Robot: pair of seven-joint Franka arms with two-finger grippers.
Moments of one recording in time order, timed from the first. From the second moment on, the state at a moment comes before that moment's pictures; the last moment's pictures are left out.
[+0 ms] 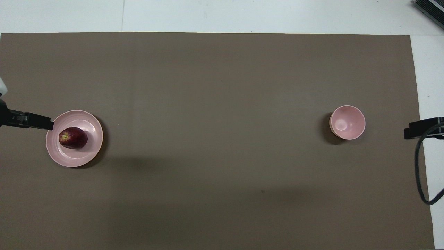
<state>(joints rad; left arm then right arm) -0.04 -0.05 0.09 -1.82 -0.02 1.76 0.23 0.06 -0.11 -0.09 -1.57 -0.02 1.44 0.03</state>
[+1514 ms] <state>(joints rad) -0.01 0.08 0.13 -2.19 -0.08 2.32 0.33 0.06 -0.11 -0.09 -1.57 -0.02 1.44 0.03</state>
